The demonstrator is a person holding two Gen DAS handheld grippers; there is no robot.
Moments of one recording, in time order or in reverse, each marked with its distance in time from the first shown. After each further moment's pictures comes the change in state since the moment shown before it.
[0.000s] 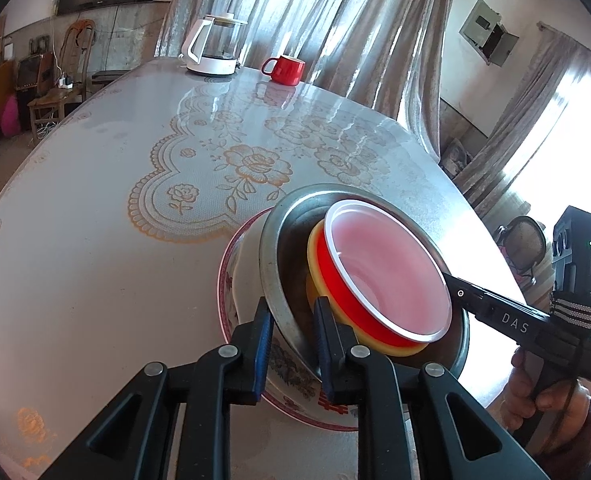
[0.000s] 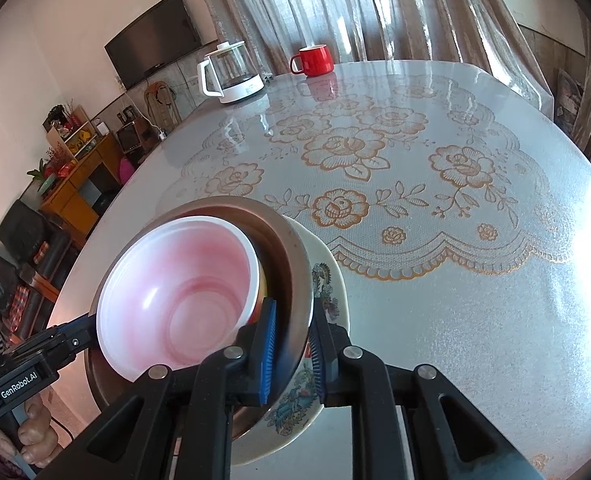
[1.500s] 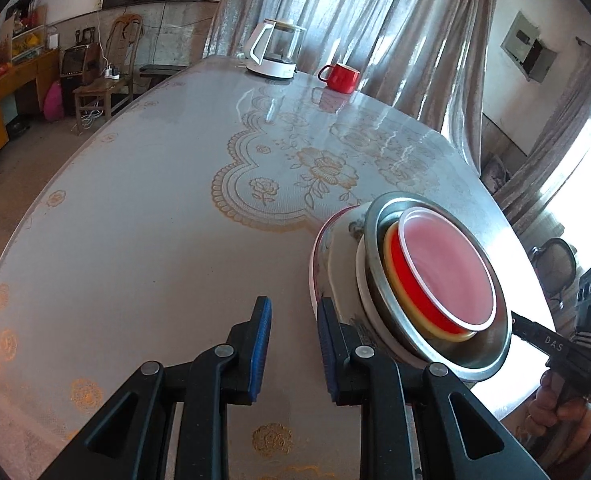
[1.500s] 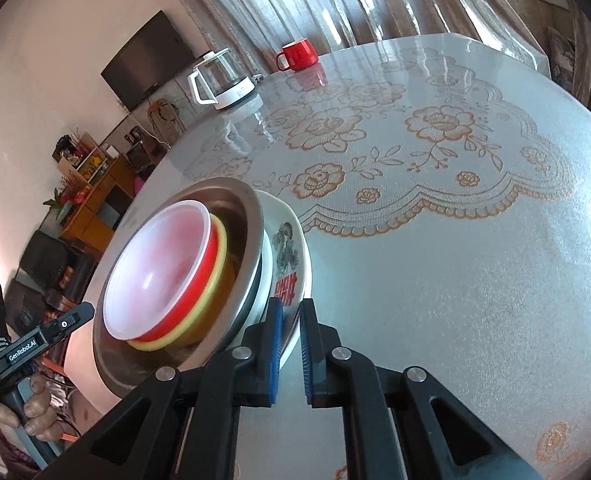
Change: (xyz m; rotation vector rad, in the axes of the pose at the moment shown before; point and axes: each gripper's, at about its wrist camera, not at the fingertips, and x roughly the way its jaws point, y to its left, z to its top) left arm -0.018 0.041 -0.015 -0.080 -0.015 0.132; right arm -0.010 -0.034 -0.030 0.108 -0.005 0.093
